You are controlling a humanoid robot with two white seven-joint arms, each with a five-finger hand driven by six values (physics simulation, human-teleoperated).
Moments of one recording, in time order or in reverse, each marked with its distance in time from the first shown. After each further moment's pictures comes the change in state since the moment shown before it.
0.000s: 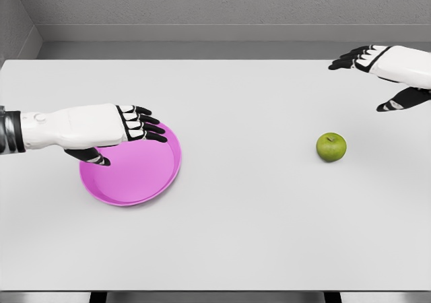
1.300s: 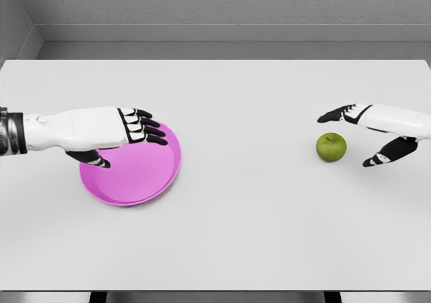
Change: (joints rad) left arm 0.003 -0.010 -0.002 0.005 -0.002 0.000 -0.027; right arm 0.143 -0.085 0.145 -0.019 -0.257 0.000 0.000
